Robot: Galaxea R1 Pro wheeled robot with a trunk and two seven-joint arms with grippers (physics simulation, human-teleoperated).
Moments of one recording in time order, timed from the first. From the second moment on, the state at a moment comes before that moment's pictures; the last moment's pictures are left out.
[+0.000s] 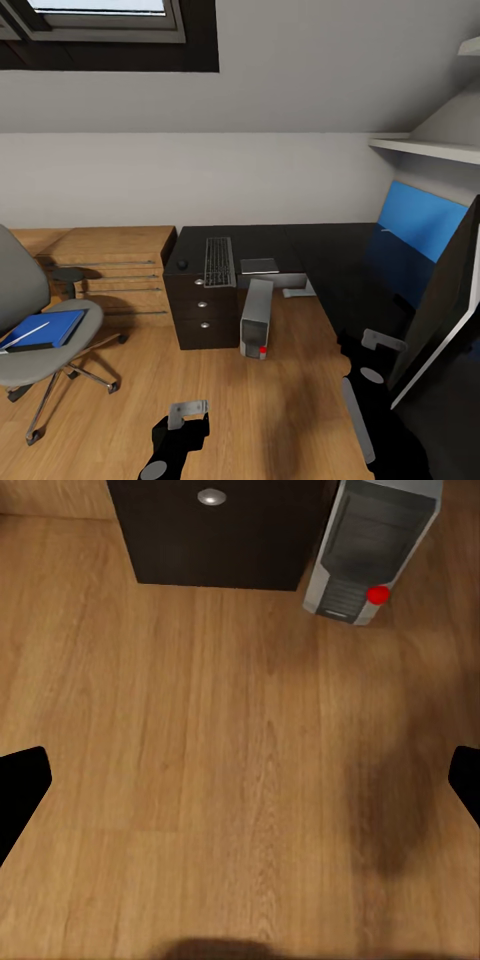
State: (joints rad) left arm 0.00 -0.04 -0.42 -1.50 0.32 0.45 0.55; right arm -0.32 0.06 -0.08 -1.42 -0.07 0.37 -0.53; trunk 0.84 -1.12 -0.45
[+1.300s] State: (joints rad) left arm 0.00 -0.04 -0.52 -1.46 0.32 0.33 0.54; right arm -0.32 0.07 0.17 -1.31 -0.07 0.26 -0.52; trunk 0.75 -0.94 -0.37
